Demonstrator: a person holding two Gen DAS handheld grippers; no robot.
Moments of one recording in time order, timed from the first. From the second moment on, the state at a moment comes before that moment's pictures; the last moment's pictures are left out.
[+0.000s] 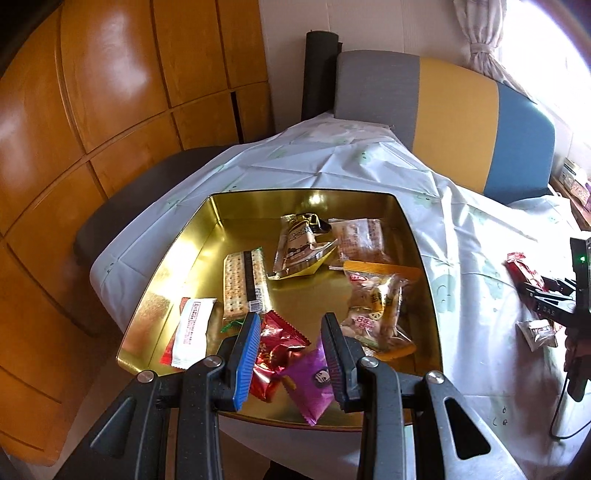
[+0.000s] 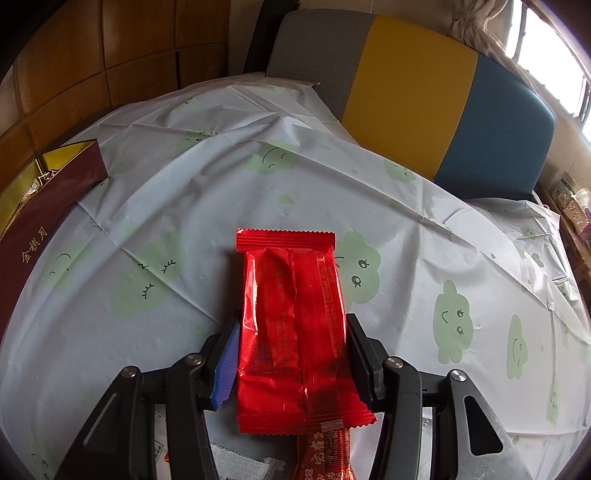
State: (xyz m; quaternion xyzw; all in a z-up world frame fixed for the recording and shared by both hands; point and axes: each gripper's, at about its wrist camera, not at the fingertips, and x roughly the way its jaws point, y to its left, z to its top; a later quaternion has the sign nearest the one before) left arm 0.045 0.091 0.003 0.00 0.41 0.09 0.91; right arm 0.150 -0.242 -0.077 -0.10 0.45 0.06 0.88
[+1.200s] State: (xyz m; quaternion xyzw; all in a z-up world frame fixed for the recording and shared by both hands) left arm 0.008 0.126 0.013 -0.04 0.37 0.08 0.92; right arm 0.144 -0.187 -0.043 -0.07 0.48 0.02 0.87
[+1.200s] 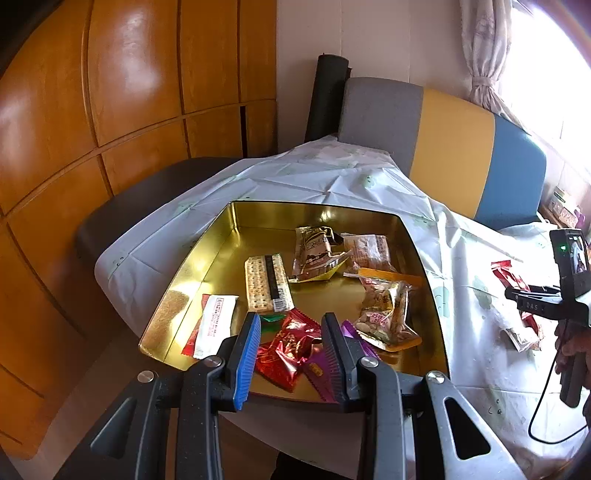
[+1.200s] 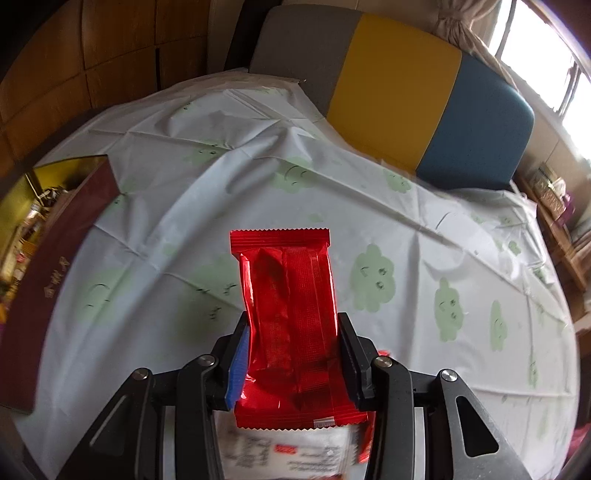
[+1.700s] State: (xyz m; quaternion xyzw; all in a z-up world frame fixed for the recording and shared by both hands) left arm 0.003 0.142 0.004 -0.06 0.38 0.09 0.92; right arm 0.097 -0.127 -0.014 0.02 0.47 0.13 0.87
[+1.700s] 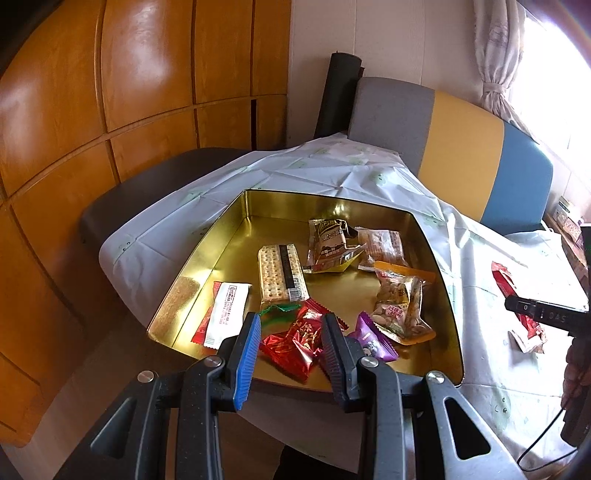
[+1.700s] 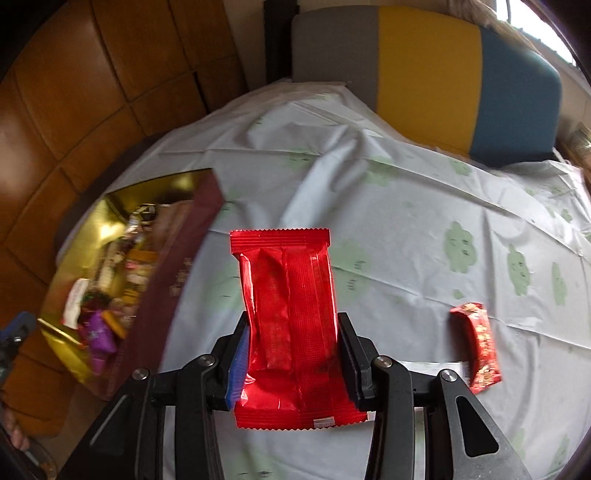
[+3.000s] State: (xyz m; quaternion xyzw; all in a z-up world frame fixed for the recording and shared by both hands) left arm 0.006 0.180 -0.013 -0.10 0.39 0.13 0.91; right arm 0.118 0.075 -0.033 -0.07 0.51 0.26 0.82
